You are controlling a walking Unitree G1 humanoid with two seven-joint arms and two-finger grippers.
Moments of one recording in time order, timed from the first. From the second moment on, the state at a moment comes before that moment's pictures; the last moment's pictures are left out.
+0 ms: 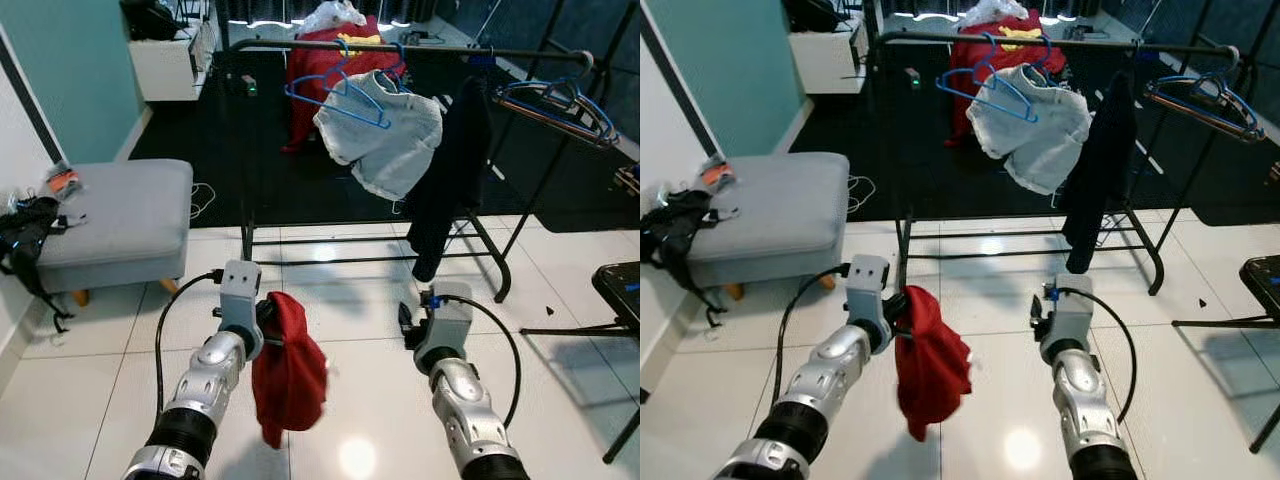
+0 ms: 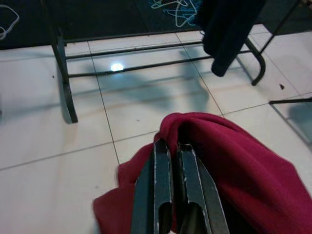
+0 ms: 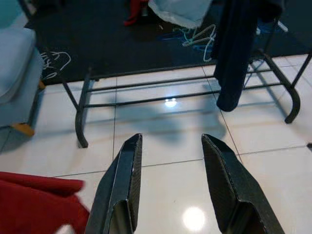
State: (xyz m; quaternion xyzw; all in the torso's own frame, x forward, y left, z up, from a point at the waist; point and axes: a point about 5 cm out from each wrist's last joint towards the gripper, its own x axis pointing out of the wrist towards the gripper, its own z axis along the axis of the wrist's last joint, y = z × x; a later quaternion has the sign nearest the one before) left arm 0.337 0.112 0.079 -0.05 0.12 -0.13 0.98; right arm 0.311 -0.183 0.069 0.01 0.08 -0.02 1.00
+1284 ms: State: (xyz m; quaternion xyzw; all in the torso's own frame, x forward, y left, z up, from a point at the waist) left arm 0.337 0.121 0.080 -0.04 0.11 -0.10 0.99; right arm 0.310 -0.180 0.072 0.01 0.07 -0.02 1.00
